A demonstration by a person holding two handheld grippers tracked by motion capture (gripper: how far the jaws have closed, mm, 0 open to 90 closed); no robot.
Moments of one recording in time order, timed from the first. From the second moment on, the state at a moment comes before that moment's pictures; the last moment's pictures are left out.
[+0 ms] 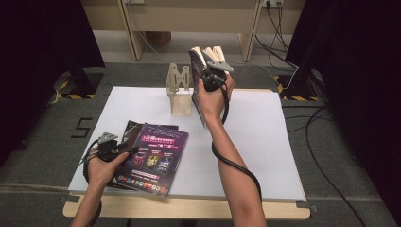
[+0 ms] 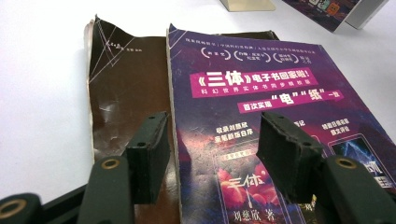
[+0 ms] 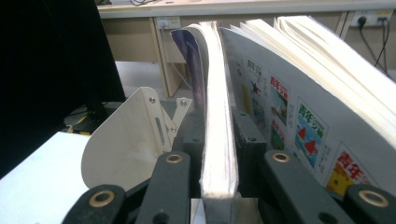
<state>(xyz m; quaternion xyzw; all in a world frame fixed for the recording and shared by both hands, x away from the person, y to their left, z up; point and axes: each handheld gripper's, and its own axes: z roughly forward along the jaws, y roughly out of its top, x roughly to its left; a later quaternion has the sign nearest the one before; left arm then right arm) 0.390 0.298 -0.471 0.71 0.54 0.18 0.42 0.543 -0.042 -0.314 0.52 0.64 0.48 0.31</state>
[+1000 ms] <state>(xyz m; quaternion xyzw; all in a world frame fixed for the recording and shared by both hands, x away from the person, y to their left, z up) 0.390 0.301 -0.471 0.70 0.55 0.18 0.42 0.545 -0.035 -0.321 0.51 0.61 0.49 0.36</state>
